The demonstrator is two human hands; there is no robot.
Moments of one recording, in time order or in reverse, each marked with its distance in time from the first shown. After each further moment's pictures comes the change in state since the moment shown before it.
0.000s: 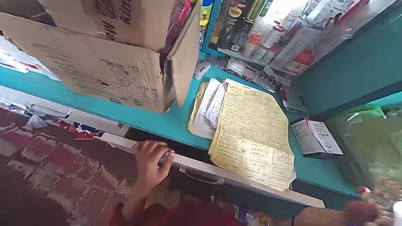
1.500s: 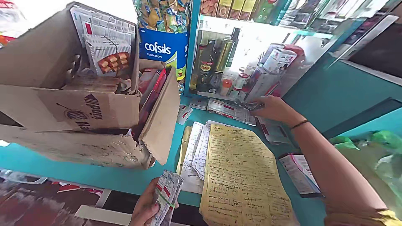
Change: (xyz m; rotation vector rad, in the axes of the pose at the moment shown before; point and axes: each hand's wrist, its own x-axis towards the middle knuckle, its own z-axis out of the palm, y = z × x) left_hand 0.063 0.022 0.005 -1.699 -0.285 -0.528; right_hand 0.275 0.216 0.088 -0.723 -0.920 0.479
